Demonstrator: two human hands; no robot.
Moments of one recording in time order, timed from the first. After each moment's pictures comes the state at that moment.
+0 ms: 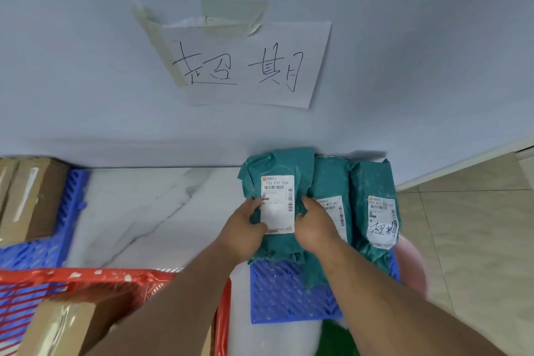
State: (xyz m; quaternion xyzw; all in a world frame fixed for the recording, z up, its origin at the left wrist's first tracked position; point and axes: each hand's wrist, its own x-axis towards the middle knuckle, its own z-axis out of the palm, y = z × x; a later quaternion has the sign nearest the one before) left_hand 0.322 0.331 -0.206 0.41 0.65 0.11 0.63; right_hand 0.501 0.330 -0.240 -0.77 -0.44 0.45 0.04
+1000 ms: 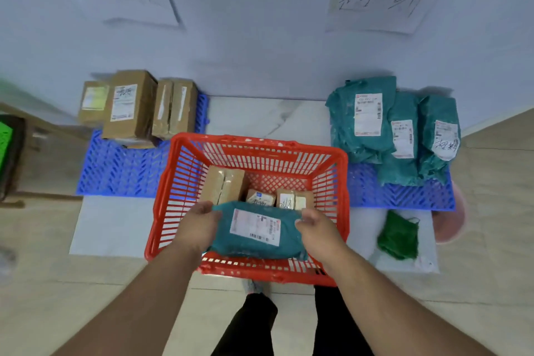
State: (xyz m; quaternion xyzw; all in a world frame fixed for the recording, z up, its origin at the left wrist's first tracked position) left_hand 0.002 0.072 -0.098 0.18 0.81 0.17 0.53; right_hand 0.244 0.062 -0.121 -0.73 -0.32 0.60 0.10
